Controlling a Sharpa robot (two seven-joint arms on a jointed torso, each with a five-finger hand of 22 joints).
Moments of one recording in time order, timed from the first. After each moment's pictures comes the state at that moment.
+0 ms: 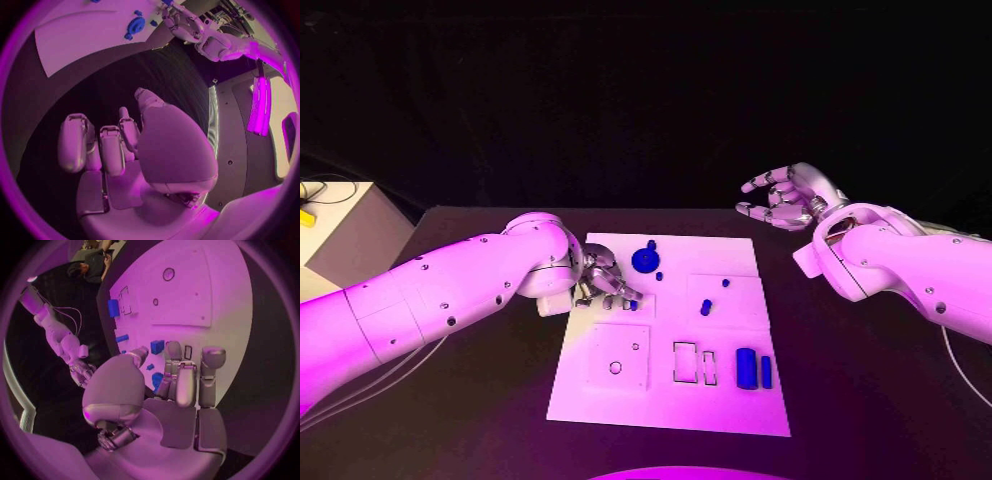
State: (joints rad) left arm 1.10 -0.70 0.17 1.41 -1.00 0.31 -0.62; left_hand 1.07 -0.11 0.34 0.30 0.05 0.74 0.10 0.78 0.68 1.04 0.03 1.00 0.59 1.46 -0.03 1.46 1.29 0.15 1.22 0.07 1.24 0.86; right arm 1.29 -0.84 -0.09 1.47 -0.89 -0.59 -0.02; right_hand 1.43 -0.18 0.20 0.29 0.32 0.87 0.17 0.16 0.35 1.33 0.08 1.33 1.31 1.46 0.01 1.48 1.31 0.06 1.45 0.11 1.26 1.31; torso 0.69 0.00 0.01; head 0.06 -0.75
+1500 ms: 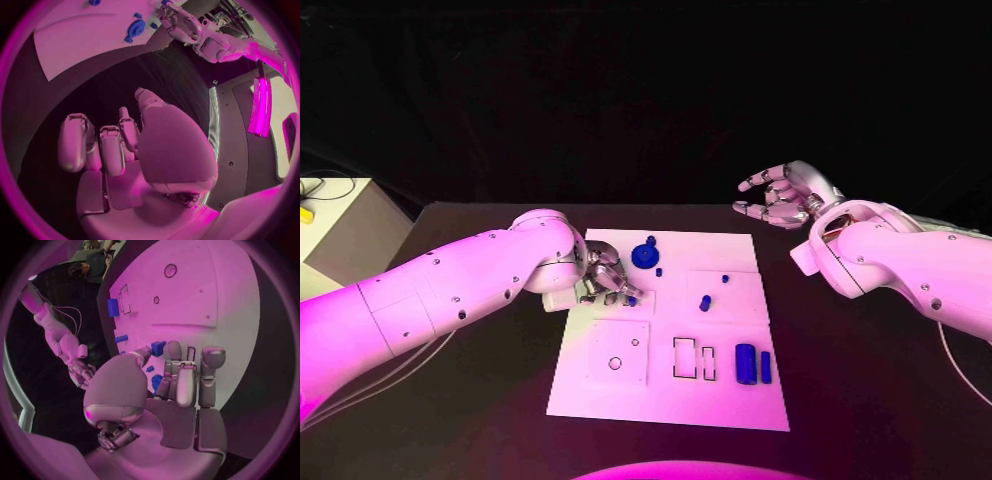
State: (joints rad) left arm 1.10 -0.67 0.16 1.37 -0.99 0.32 -0.61; left_hand 1.15 -0.08 0.40 0.29 0.05 0.74 0.11 0.77 0.71 1.03 0.03 1.00 0.59 1.46 -0.03 1.46 1.30 0.15 1.21 0.07 1.24 0.87; right arm 1.29 -0.83 -0.09 1.46 -0.90 -0.58 -0.03; right_hand 1.43 -0.18 0.20 0.28 0.31 0.87 0.17 0.16 0.35 1.33 0.08 1.33 1.31 1.46 0.01 1.48 1.31 0.06 1.45 0.11 1.26 1.31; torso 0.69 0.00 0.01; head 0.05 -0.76
